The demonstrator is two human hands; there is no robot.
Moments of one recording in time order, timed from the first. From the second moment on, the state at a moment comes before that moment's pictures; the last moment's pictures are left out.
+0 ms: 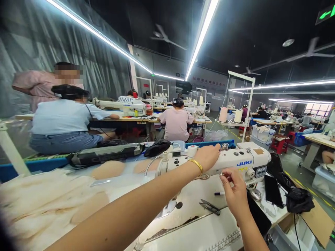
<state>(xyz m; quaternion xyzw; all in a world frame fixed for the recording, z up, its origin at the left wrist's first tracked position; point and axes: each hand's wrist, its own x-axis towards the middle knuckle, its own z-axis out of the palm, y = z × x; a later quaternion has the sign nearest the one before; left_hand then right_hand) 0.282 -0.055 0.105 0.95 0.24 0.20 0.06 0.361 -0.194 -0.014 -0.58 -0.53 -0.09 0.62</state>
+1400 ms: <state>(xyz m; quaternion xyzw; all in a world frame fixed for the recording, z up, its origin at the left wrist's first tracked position) 0.215 -0.069 0.080 0.66 0.15 0.30 0.67 0.376 -0.139 0.067 -0.66 -0.69 -0.17 0.26</state>
